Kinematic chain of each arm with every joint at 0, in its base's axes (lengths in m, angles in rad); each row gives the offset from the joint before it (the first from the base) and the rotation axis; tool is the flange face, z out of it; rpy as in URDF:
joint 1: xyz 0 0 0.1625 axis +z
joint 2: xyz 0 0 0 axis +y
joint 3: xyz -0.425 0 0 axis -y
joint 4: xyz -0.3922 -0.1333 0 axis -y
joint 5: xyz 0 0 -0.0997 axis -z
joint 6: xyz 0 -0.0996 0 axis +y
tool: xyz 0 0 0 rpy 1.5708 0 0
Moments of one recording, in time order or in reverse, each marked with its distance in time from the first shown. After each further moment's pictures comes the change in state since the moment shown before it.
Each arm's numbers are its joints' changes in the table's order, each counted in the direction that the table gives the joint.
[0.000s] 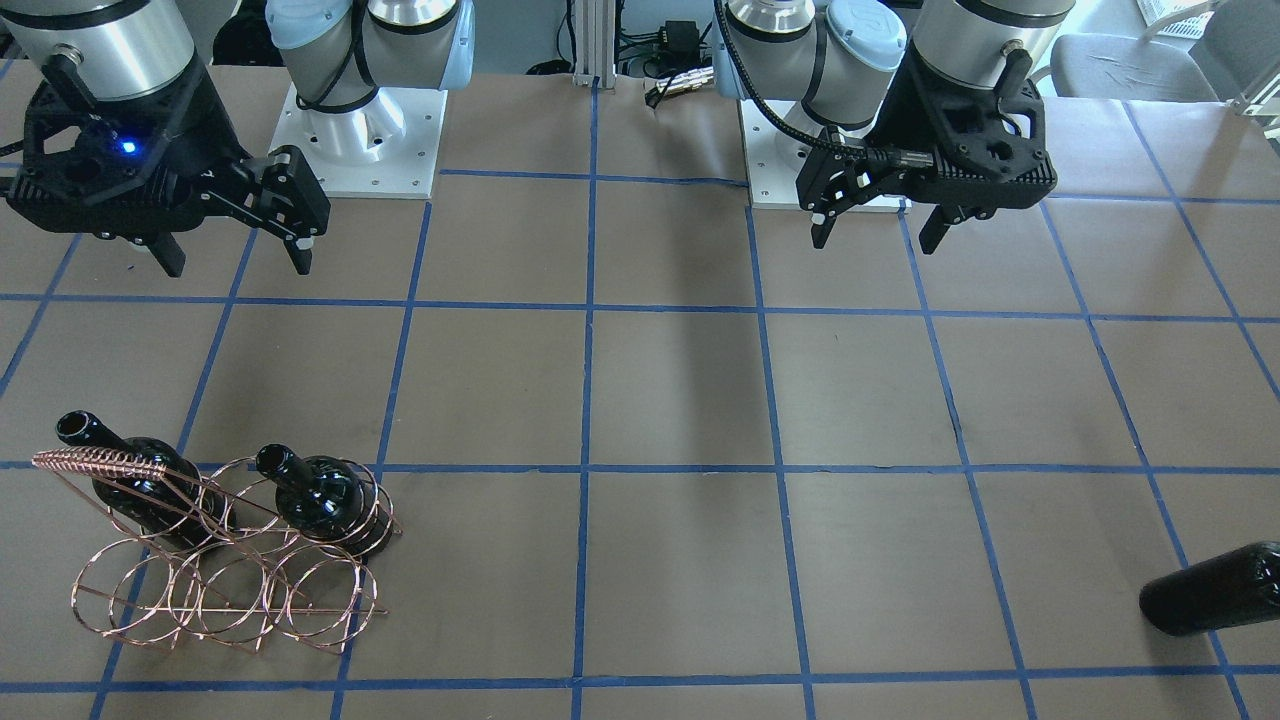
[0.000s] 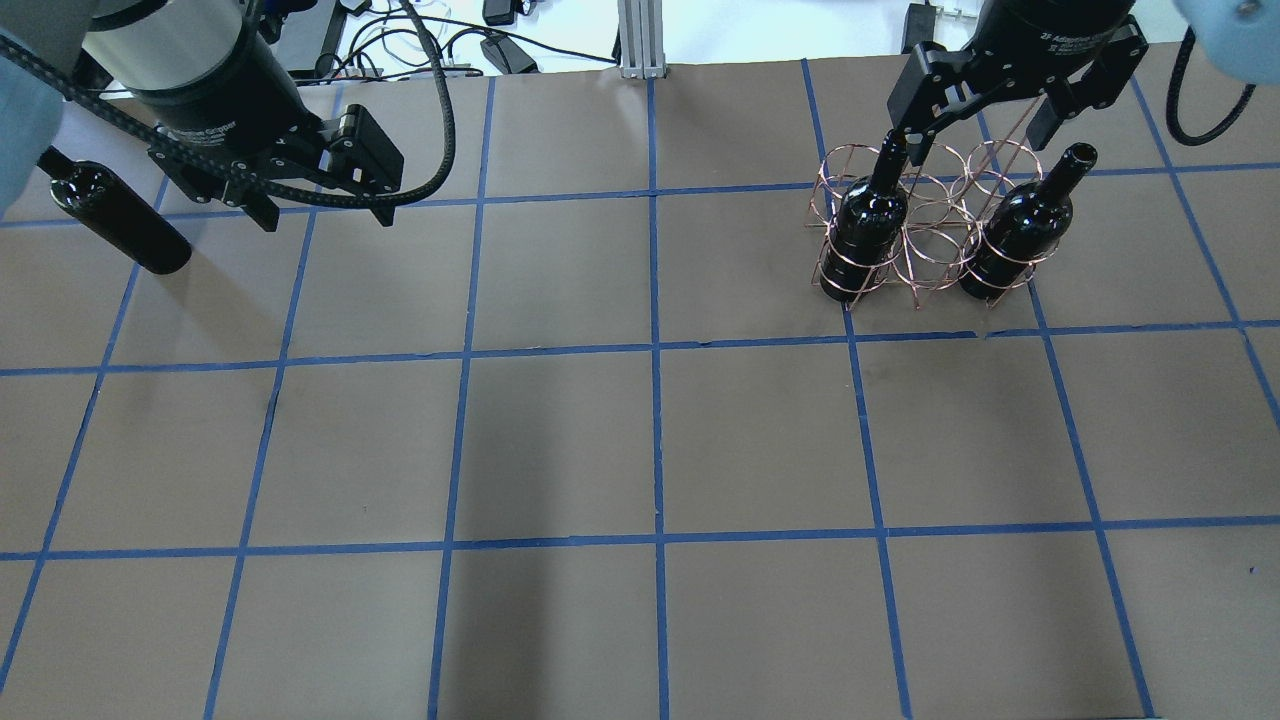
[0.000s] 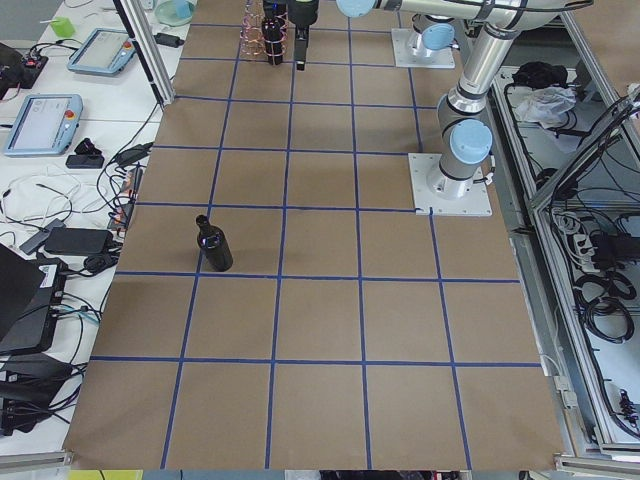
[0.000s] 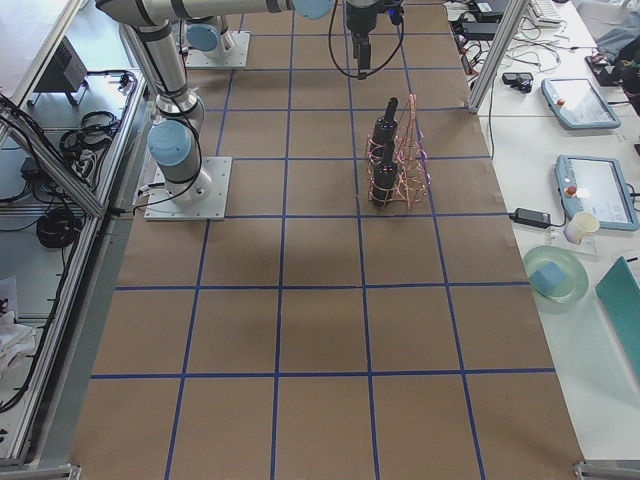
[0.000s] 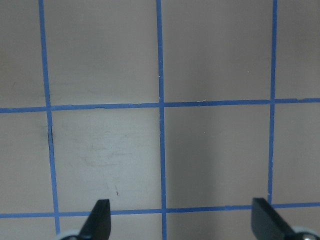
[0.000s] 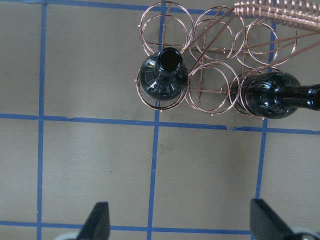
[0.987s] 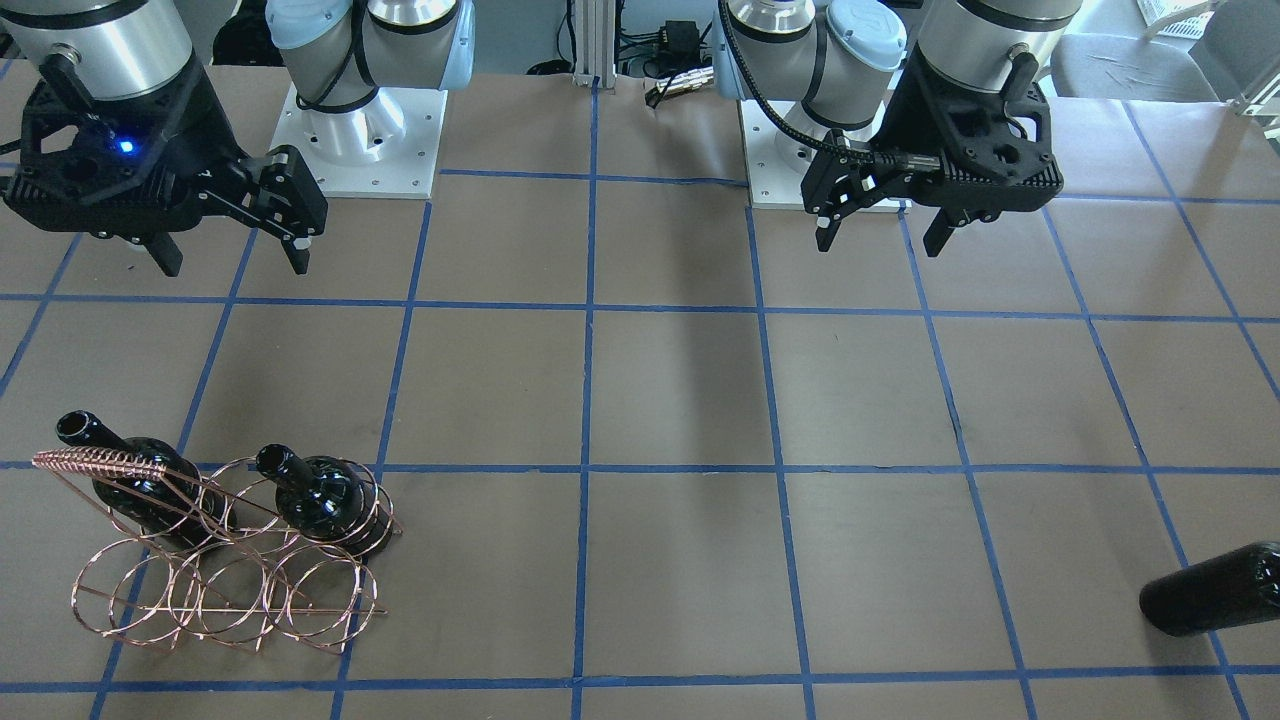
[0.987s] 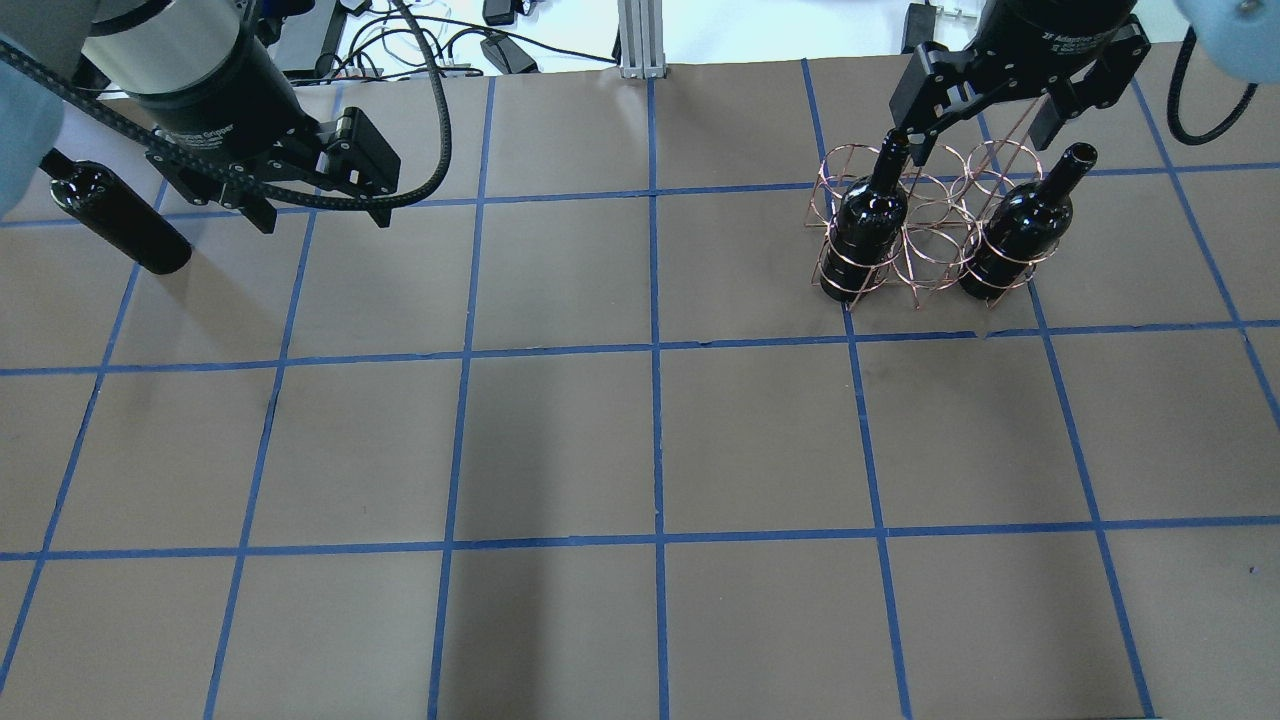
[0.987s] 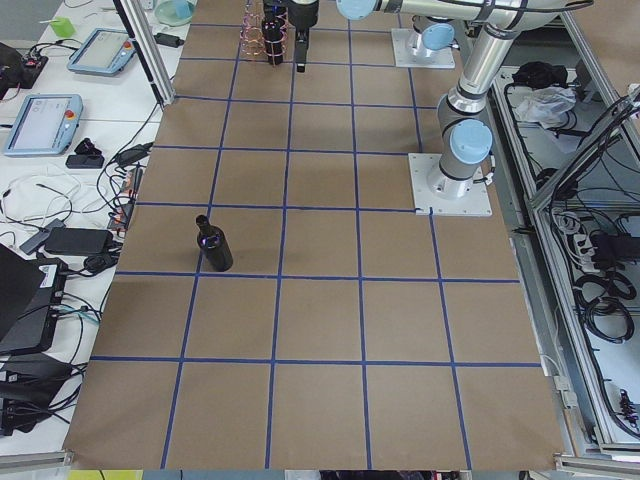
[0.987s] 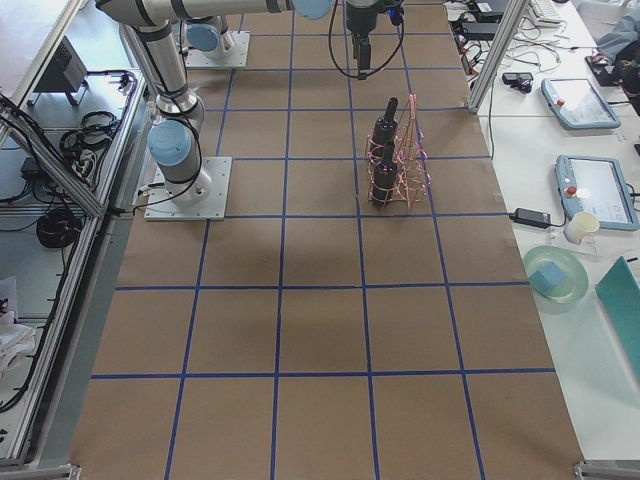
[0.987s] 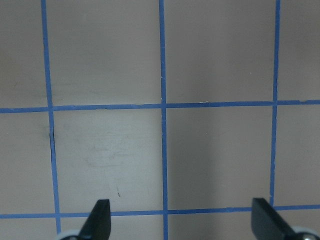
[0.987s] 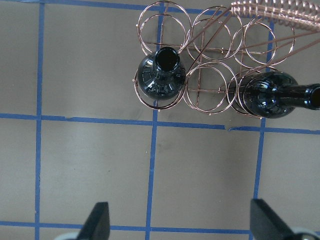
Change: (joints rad) left arm 0.011 0.000 -0.003 0.007 0.001 -0.002; right arm -0.002 0.000 0.000 0.000 -0.004 0.003
